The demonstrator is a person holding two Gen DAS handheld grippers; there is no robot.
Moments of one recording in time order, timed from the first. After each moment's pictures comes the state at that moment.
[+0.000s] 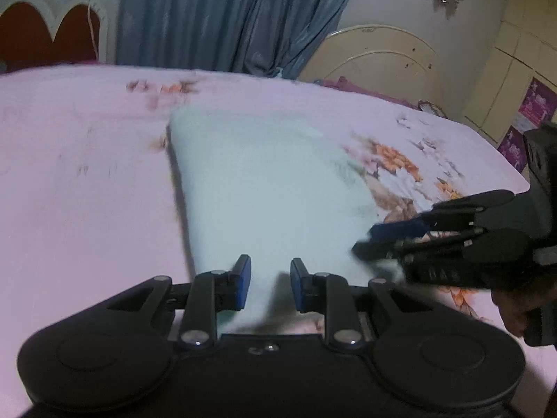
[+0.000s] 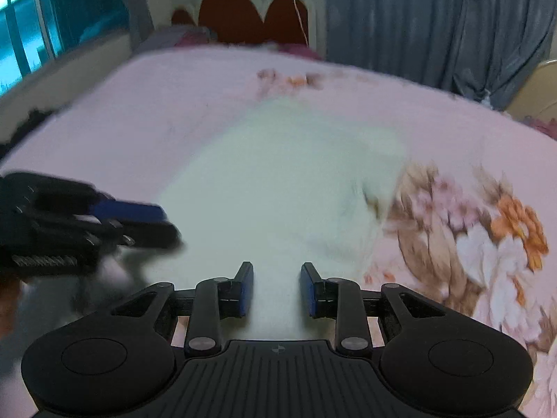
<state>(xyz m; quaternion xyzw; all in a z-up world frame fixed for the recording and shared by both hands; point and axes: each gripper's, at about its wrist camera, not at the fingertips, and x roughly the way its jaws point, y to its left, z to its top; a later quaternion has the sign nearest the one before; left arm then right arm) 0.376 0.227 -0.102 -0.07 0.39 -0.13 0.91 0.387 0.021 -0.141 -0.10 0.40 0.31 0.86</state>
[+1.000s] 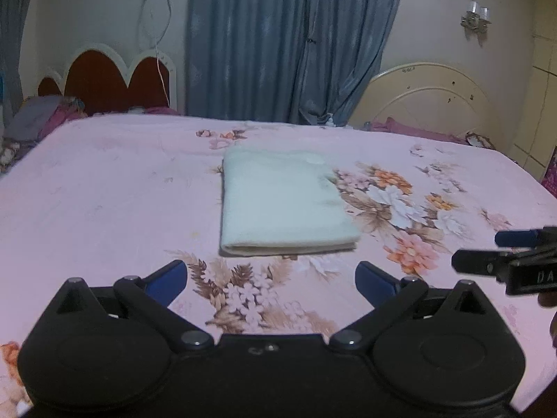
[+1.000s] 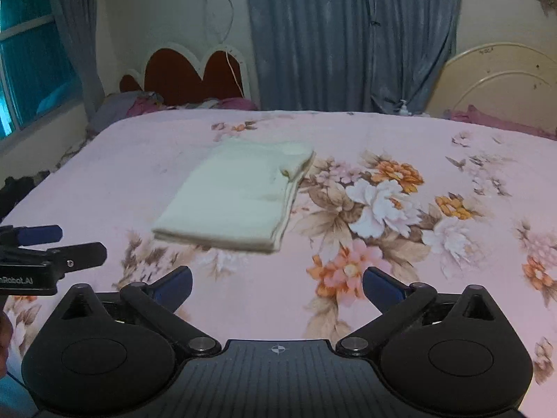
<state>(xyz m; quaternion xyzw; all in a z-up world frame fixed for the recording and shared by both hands) 0.200 0.164 -0.018 -0.02 0.32 0.00 0.95 0.210 -0.087 -0.058 0.01 0.33 0.23 0.91</state>
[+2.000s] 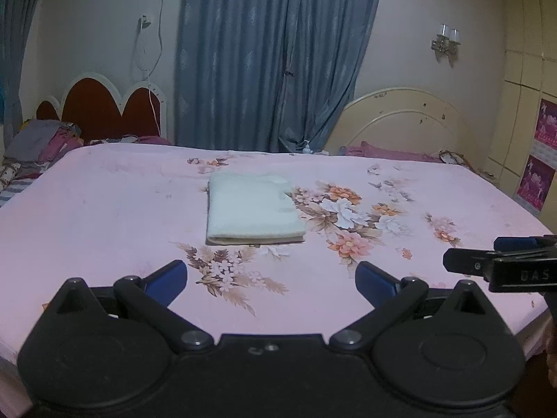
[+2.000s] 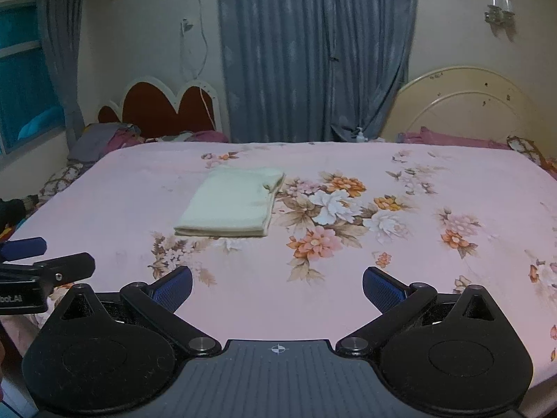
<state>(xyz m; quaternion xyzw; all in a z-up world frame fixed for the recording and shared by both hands) 0.073 0.134 0.037 -0.03 0.27 -0.02 0.96 0.051 -0.124 0.006 0.03 0.29 0.17 0.94</state>
